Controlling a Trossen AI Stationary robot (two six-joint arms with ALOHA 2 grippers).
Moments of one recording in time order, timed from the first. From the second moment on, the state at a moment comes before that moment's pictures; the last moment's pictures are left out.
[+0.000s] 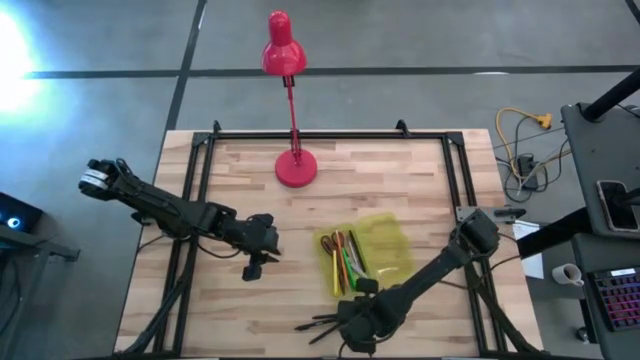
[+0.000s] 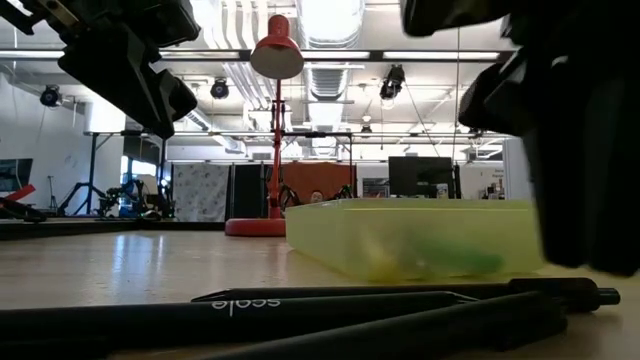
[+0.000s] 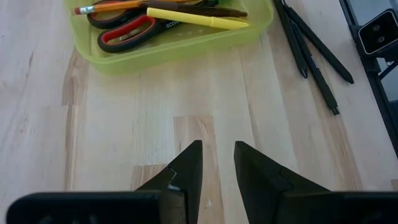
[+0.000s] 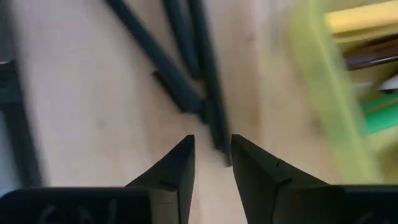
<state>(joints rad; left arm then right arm) -0.29 1.19 0.71 -0.33 0.02 -0.27 0.64 2.15 1.61 -0.80 0.12 0.78</state>
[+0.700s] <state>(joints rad) -0.29 1.19 0.71 -0.33 0.02 -0.27 0.64 2.19 1.60 -0.78 0.17 0.76</state>
